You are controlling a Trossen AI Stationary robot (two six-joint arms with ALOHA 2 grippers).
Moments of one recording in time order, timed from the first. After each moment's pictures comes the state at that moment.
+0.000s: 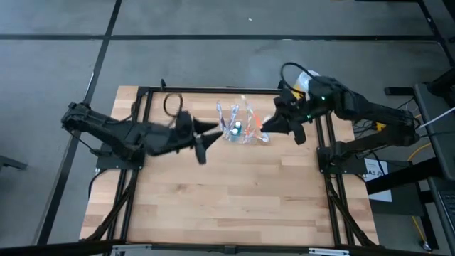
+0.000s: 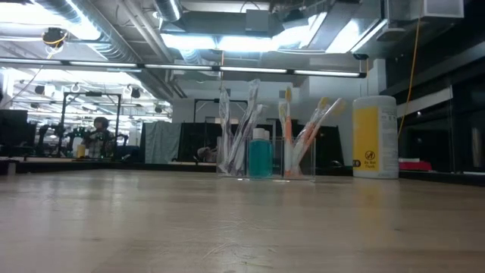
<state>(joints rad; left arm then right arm) -0.33 1.26 1.27 -0.15 -0.74 -0.47 -0.13 1.18 1.39 -0.50 -0.46 0.49</state>
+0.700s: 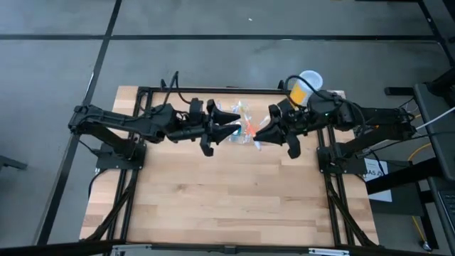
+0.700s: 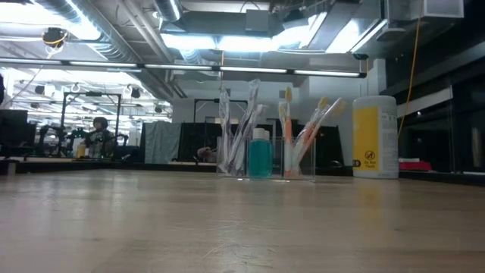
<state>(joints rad) -0.13 1.37 1.27 0.43 -0.22 -0.36 0.12 1.21 1.39 -0.31 -0.19 0.52</state>
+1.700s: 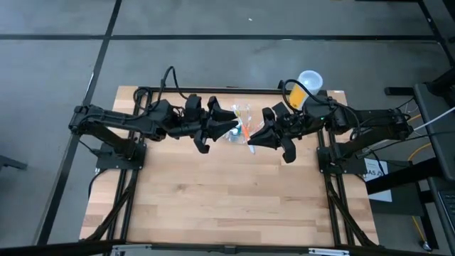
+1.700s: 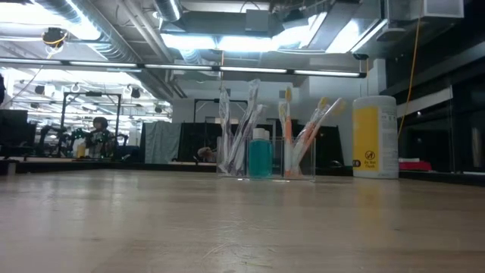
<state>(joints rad) -0.09 1.39 1.27 0.54 -0.12 -0.40 0.14 1.26 1.39 -0.21 -0.18 0.51</state>
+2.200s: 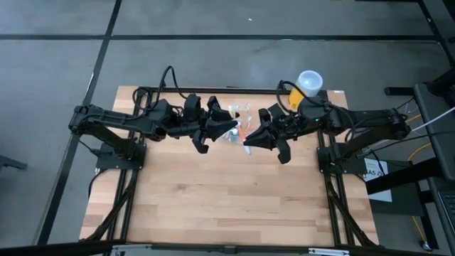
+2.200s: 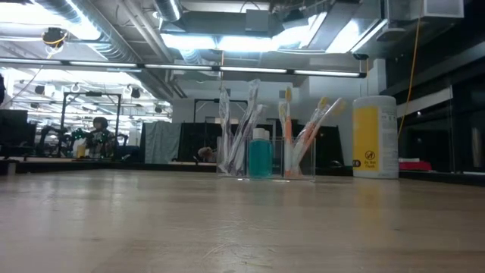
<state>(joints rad) -0.09 1.39 1.27 0.56 -0.10 -0.40 0.14 1.29 1.39 -0.17 -0.17 0.51</state>
